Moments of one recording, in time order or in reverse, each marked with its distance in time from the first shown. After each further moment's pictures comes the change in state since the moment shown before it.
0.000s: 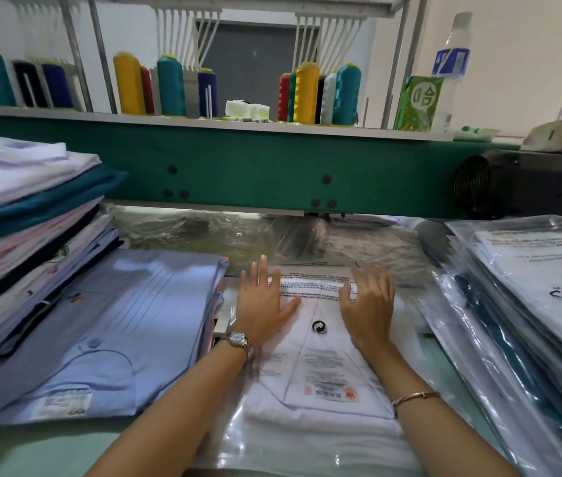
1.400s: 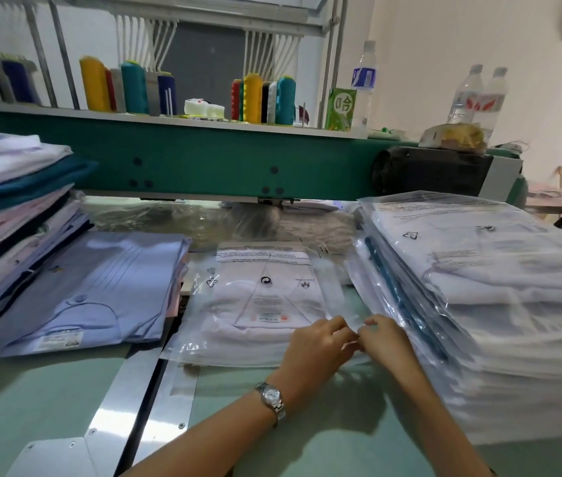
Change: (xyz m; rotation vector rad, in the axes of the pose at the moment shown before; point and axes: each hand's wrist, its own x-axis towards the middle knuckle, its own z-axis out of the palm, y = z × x) left_hand -0.192 0.178 -0.057 -0.471 0.429 0.649; right_hand -0.137 0.023 -0.211 0.198 -0.428 0.602
